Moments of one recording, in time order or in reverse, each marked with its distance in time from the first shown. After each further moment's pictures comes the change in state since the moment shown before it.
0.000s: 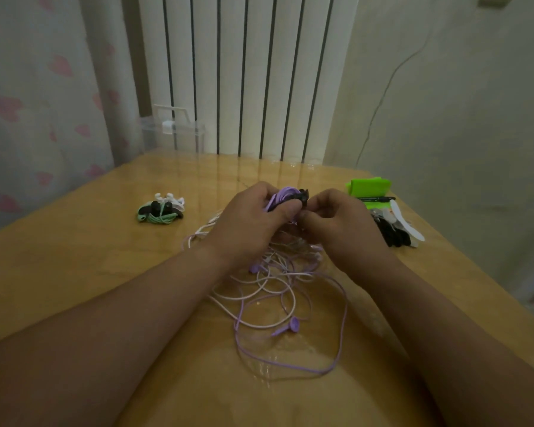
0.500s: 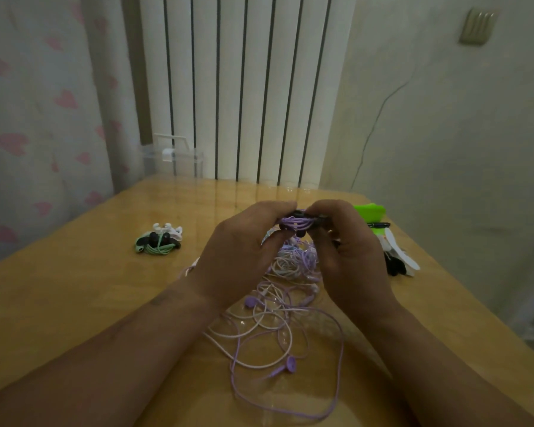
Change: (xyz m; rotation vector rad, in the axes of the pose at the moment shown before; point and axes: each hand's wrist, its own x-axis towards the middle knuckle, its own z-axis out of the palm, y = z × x) left_hand 0.005 0.005 -0.009 0.513 0.177 0.697; right_hand 0.002 0.005 -0.006 -0.209 0.245 -0.566
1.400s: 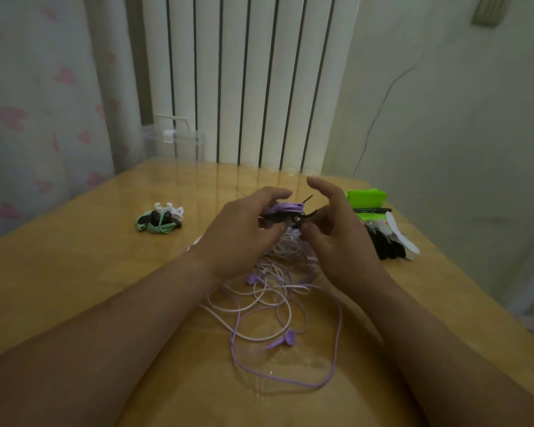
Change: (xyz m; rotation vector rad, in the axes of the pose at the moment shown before) left_hand -0.006 -0.004 -0.002 -0.128 -0.236 -0.386; right_hand -0.007 -0.001 0.002 0.165 -0.244 0.334
